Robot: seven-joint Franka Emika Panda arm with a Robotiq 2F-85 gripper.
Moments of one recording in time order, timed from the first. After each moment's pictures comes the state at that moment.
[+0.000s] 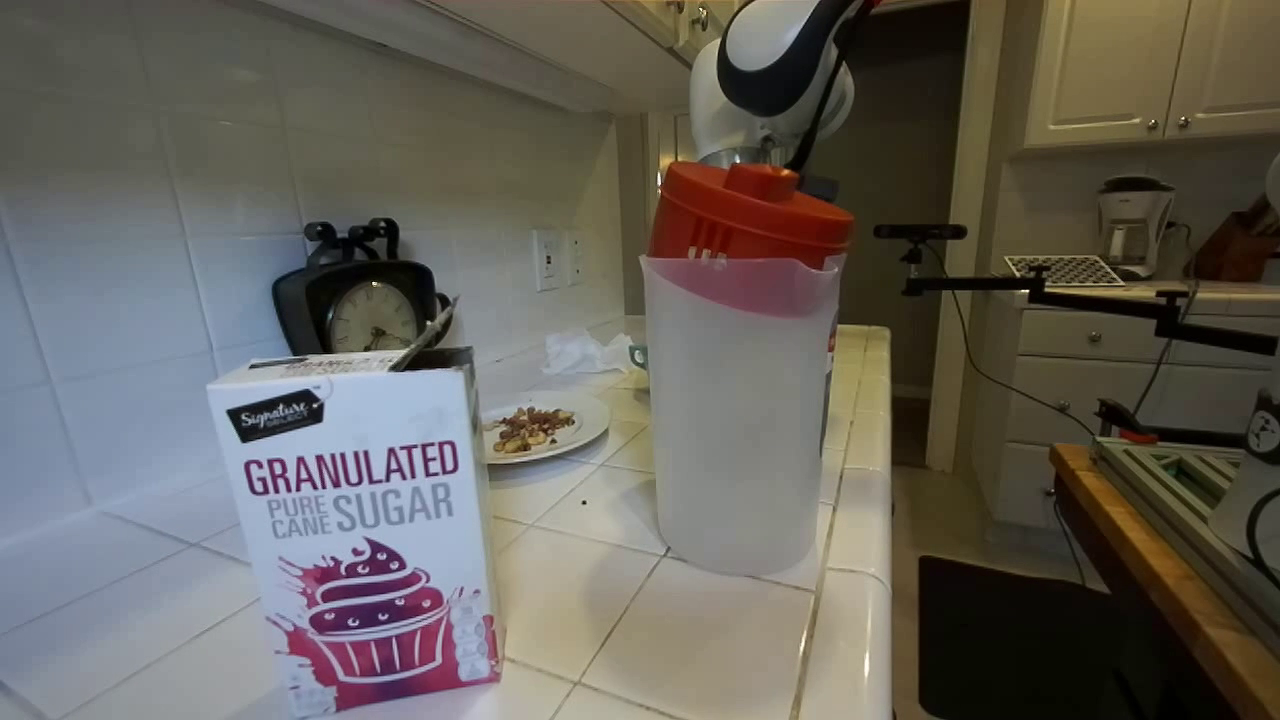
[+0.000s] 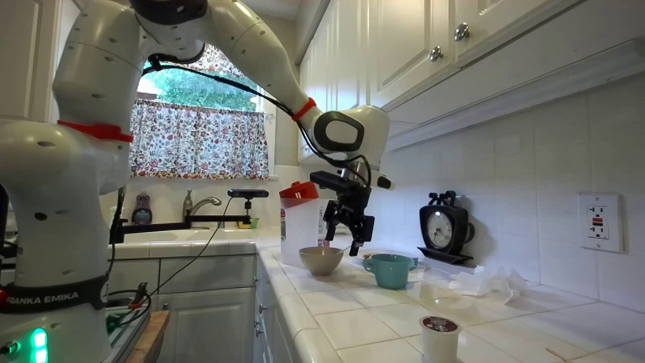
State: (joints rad) arm -0.08 0.16 -0.01 -2.13 0.24 2.13 -0.55
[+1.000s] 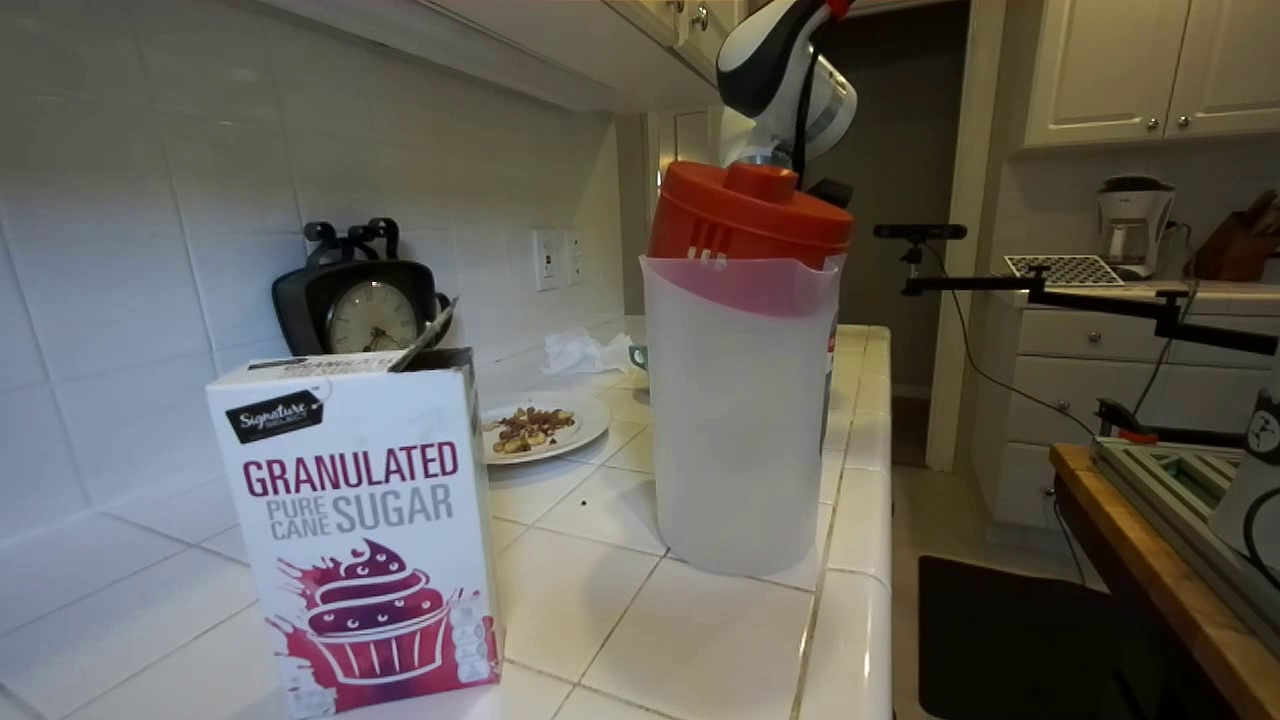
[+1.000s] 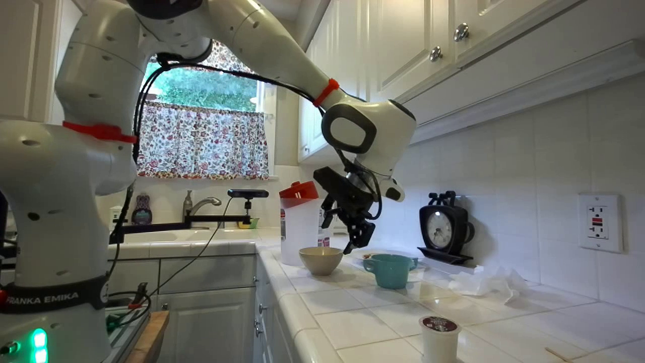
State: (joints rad) arm -0.20 0.19 -0.05 -2.09 0.57 1.89 -0.94
